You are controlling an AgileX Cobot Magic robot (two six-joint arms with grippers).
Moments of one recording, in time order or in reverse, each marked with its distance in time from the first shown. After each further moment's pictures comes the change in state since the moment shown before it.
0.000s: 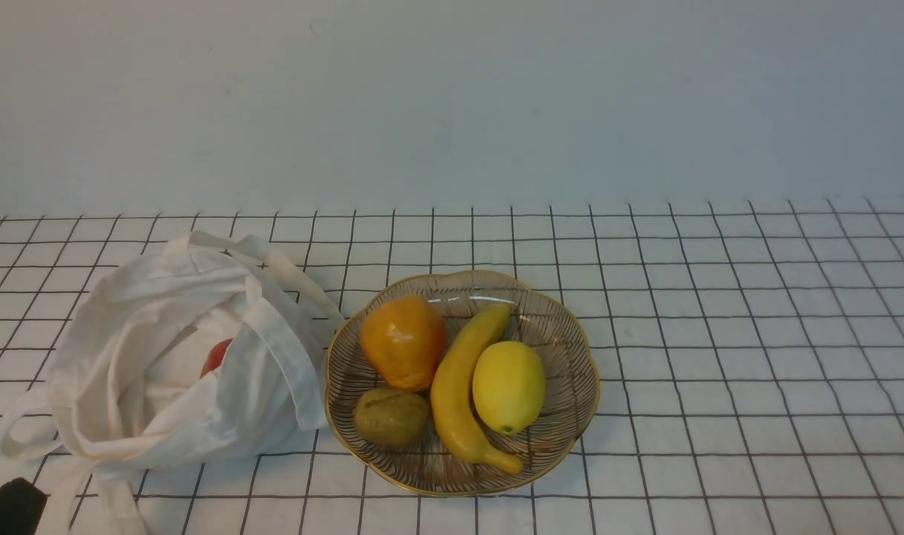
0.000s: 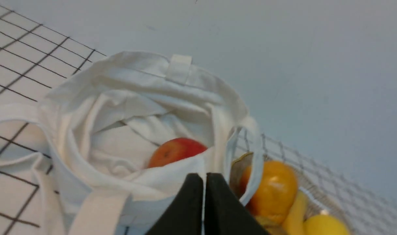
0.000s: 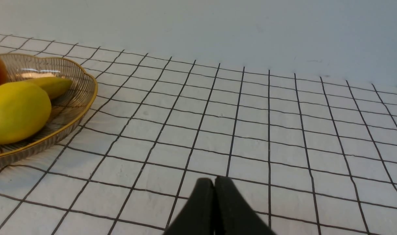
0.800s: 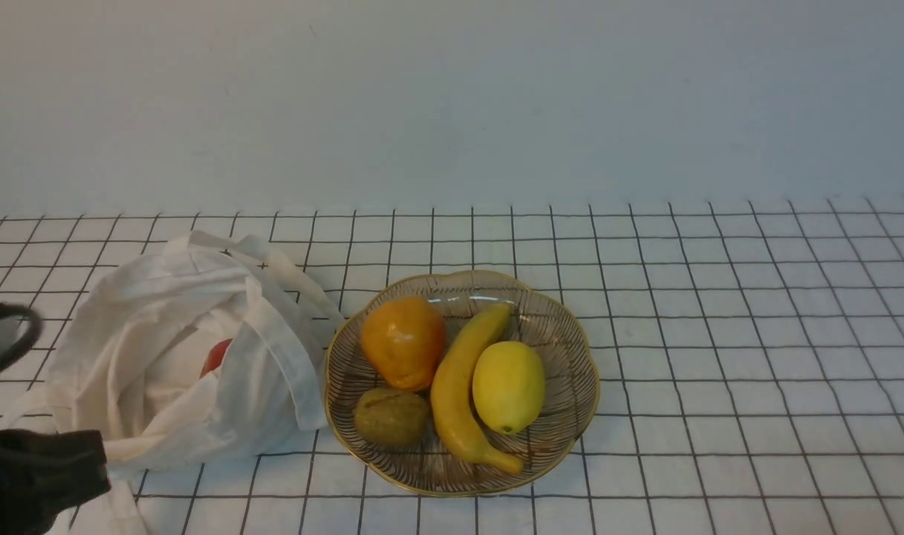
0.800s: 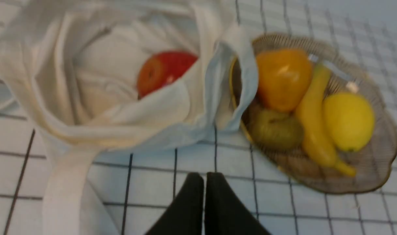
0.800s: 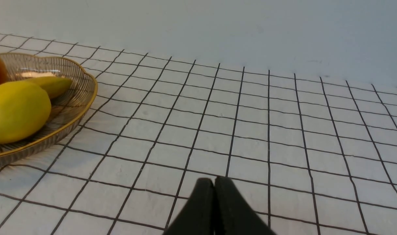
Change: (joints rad) right arm 0.000 0.000 0.000 0.000 0.000 -0.002; left arm 0.004 0.712 -0.556 0.044 0.526 0.234
